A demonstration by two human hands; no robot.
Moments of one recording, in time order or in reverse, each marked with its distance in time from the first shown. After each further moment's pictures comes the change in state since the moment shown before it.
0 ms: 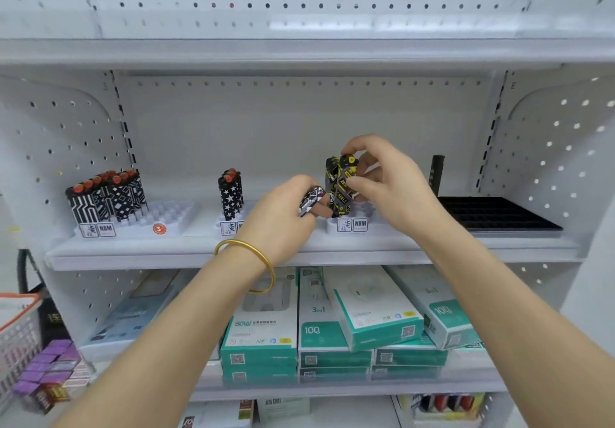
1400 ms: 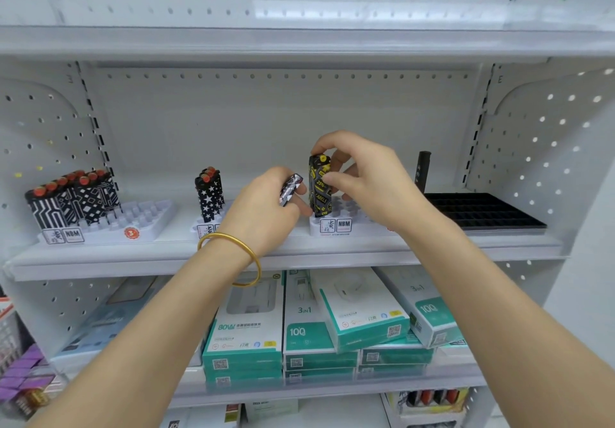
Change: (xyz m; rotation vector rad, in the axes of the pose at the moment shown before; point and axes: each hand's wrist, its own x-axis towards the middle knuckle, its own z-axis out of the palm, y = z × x) left_hand 0.017 -0.001 0.003 -0.032 0.033 -0.093; right_hand 0.009 -0.003 -0.003 -0.195 -0.081 -0.051
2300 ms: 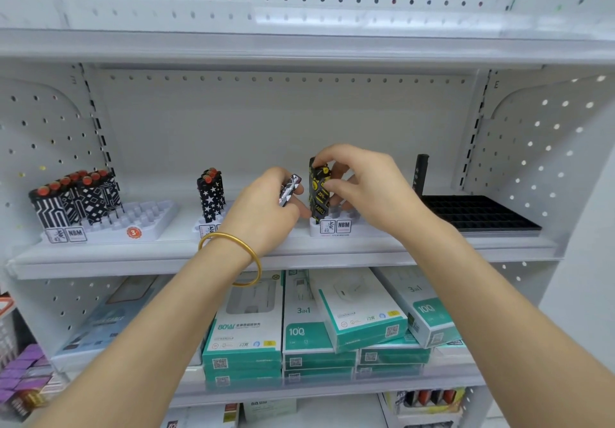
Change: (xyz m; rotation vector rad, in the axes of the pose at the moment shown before) left_hand -0.002 0.001 -0.002 -0.043 -0.002 -0.030; right_hand -0.002 -0.003 0.002 -0.051 -0.034 0.024
